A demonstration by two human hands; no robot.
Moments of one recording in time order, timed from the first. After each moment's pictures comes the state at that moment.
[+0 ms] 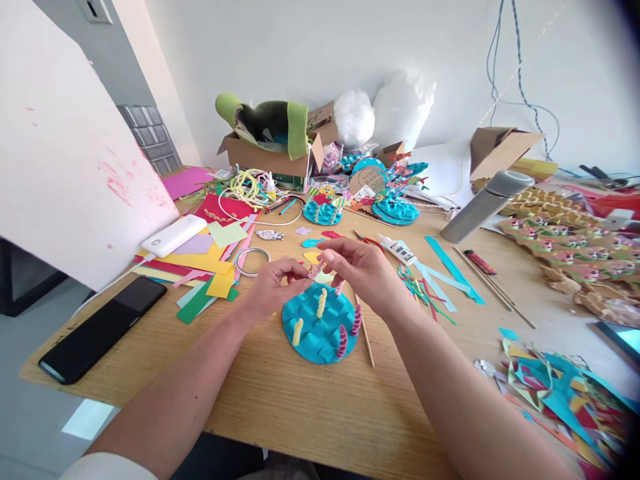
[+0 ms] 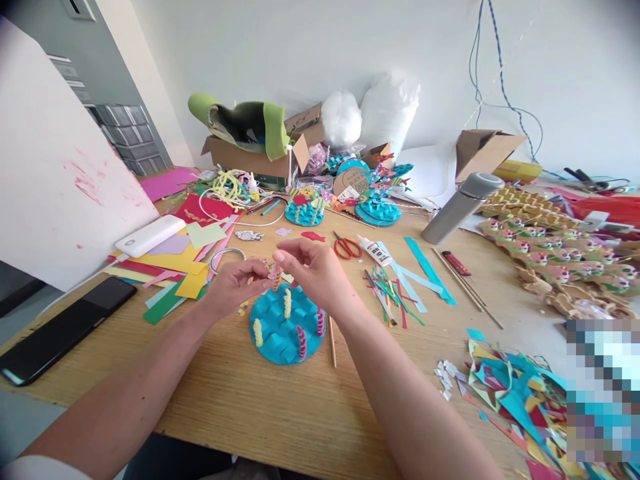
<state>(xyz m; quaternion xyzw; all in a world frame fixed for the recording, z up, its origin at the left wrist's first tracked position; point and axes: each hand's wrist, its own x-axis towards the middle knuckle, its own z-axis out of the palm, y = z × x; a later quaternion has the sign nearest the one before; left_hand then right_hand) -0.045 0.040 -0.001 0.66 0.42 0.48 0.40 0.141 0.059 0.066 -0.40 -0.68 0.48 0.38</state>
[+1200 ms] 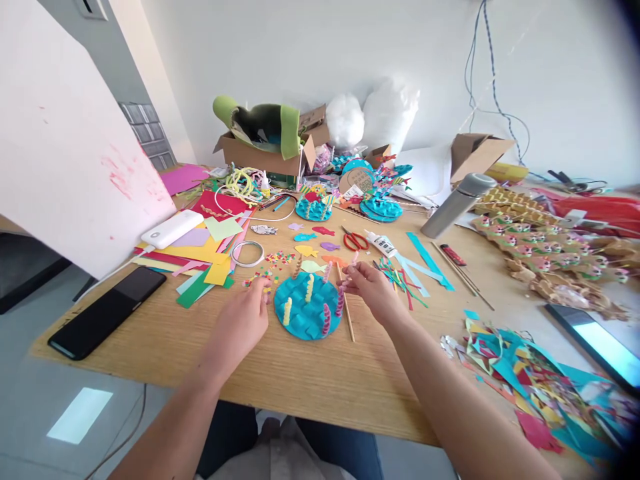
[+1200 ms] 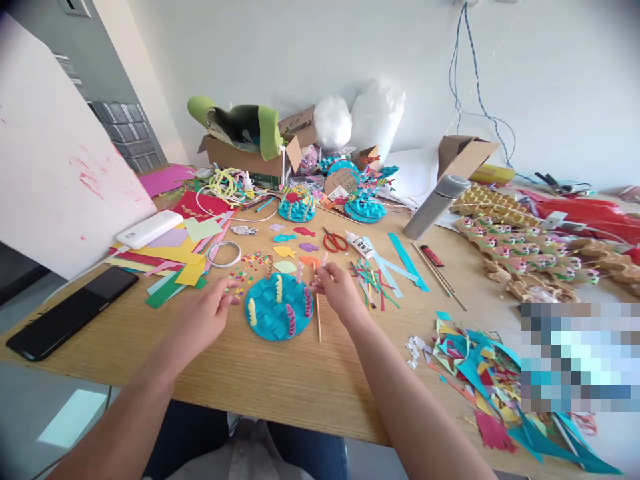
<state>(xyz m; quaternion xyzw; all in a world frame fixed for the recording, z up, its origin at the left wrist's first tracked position) -0.046 -0.045 0.014 0.67 0.69 0.24 0.17 0.196 0.044 0.004 -0.55 -0.49 0.54 0.41</state>
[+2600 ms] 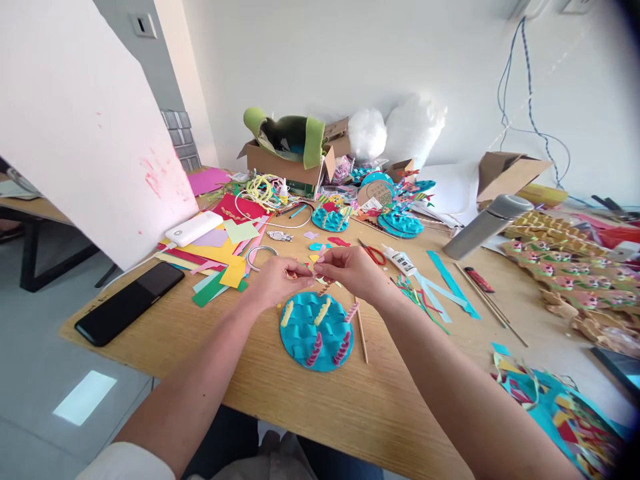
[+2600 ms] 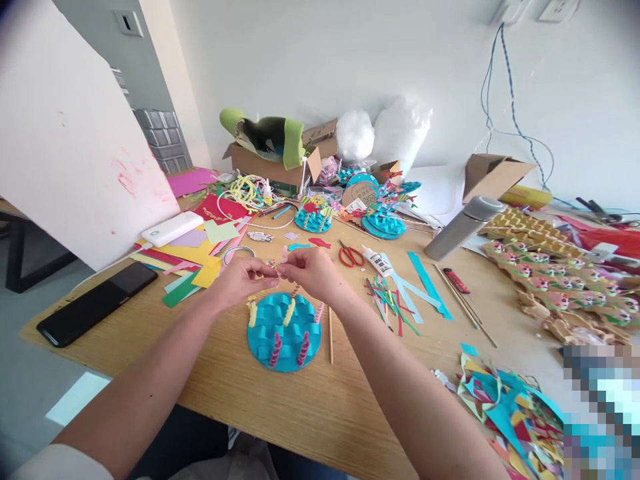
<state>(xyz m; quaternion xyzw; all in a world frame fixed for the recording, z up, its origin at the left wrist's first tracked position) -0.045 0.028 0.020 0.65 0.55 0.40 0.34 0.135 0.078 0.052 -0.37 -0.78 0.42 0.27</state>
